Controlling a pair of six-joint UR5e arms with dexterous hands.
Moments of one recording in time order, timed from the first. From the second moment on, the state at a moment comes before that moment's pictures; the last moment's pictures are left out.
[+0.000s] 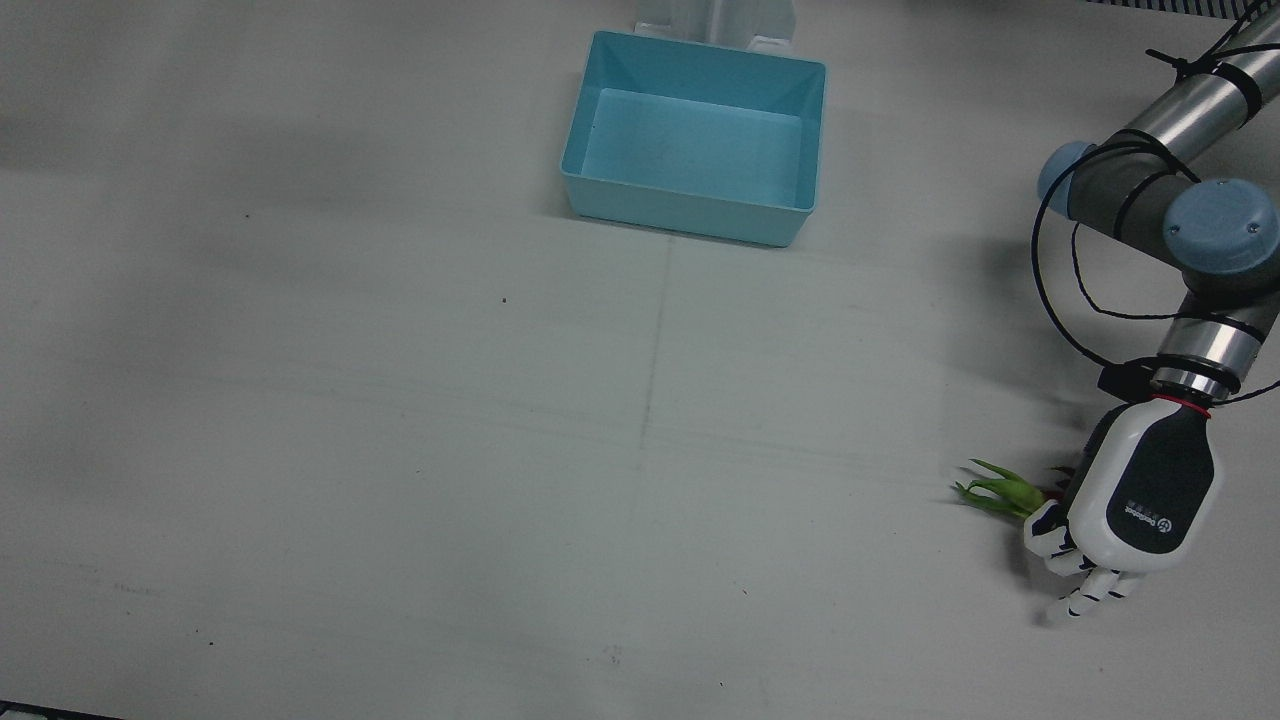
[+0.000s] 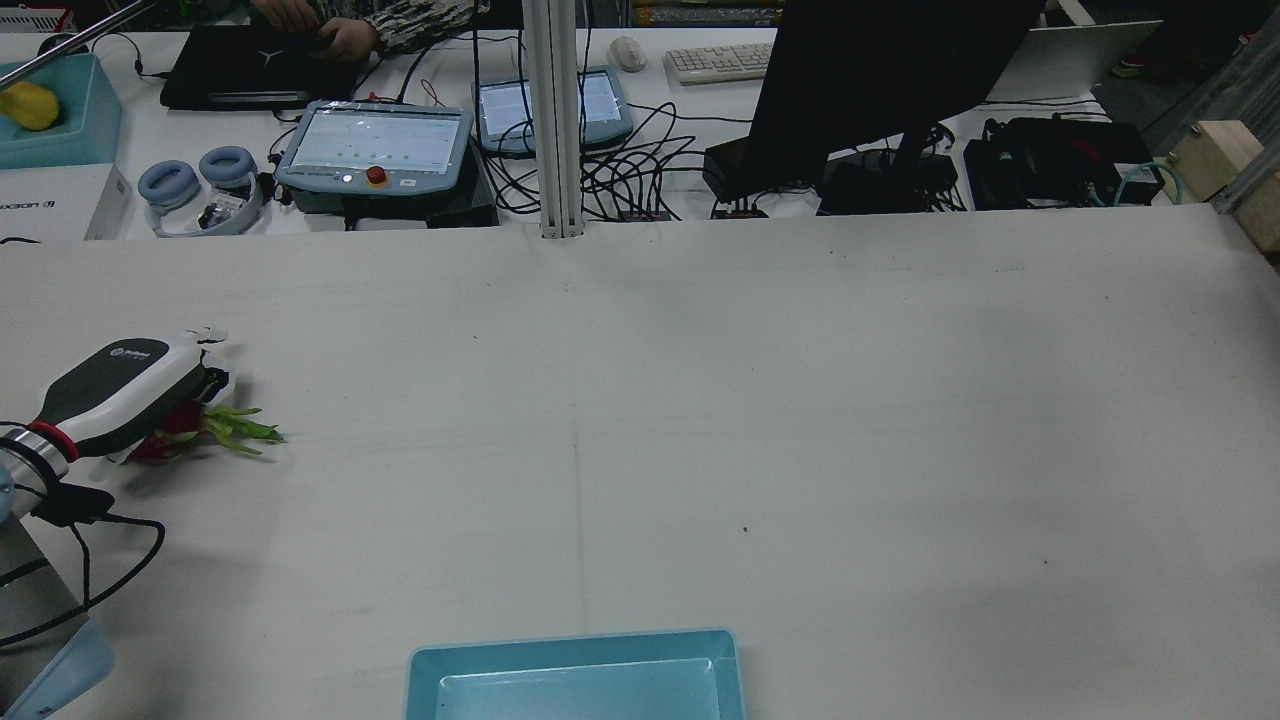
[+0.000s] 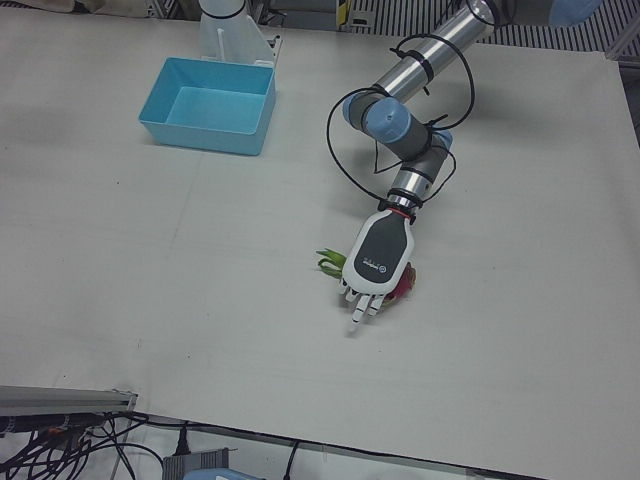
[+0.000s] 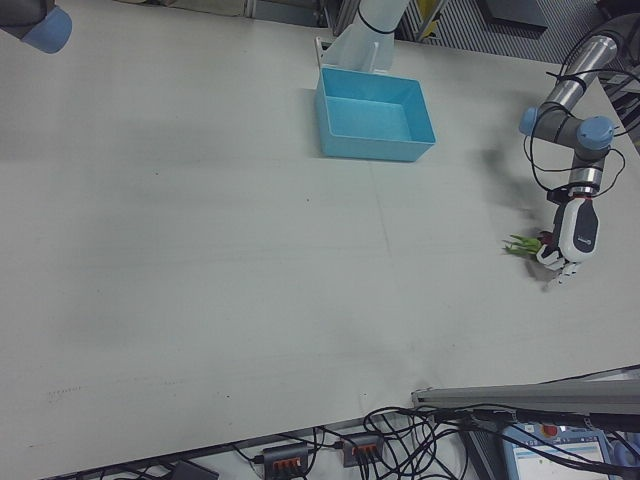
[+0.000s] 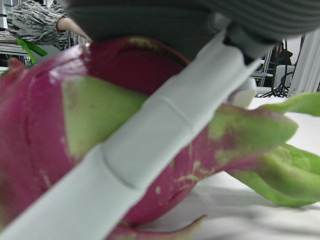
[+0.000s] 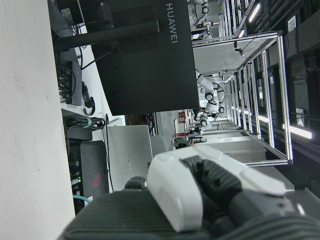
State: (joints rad) left arm -0.79 -1.82 -1.58 0.27 1.26 1.49; right arm 1.50 -1.65 1.62 -3.27 -1.57 0.14
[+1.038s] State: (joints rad) left arm -0.81 -1.81 -1.78 0.33 1.37 1.37; right arm 1.50 -1.65 1.62 -3.27 -1.57 0.14
